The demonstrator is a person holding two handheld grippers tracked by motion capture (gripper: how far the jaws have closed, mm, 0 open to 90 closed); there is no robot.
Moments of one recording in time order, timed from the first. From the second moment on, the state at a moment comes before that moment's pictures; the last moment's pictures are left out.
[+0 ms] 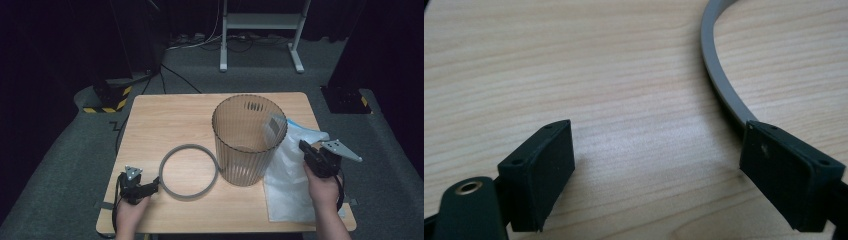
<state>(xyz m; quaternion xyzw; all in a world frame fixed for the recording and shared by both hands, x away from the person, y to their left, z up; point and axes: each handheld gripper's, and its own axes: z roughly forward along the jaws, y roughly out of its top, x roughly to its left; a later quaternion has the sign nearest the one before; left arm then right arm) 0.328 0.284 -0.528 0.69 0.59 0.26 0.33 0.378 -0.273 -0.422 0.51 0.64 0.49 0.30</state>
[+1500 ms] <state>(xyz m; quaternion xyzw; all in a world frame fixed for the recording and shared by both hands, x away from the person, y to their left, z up) 0.321 0.198 -0.407 0.64 0.40 0.33 0.56 0.340 -0.223 -0.310 0.39 0.53 0.65 0.38</state>
